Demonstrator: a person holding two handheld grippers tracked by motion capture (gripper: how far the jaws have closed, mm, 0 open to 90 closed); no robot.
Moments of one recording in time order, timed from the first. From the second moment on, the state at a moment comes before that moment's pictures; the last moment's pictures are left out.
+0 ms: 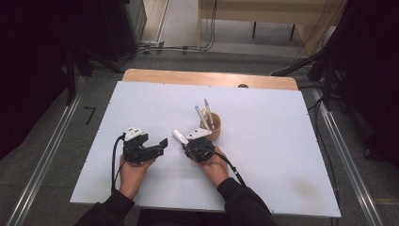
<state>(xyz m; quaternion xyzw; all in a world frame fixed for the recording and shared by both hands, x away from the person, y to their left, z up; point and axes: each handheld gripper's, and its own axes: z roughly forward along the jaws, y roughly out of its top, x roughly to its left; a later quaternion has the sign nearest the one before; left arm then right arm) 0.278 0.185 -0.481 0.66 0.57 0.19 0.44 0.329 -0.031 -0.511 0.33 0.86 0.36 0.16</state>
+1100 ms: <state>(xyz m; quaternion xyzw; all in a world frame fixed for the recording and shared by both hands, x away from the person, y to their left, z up) 0.277 0.178 -0.480 0.67 0.56 0.17 0.46 0.309 -0.054 -0.487 0.31 0.85 0.40 0.15</state>
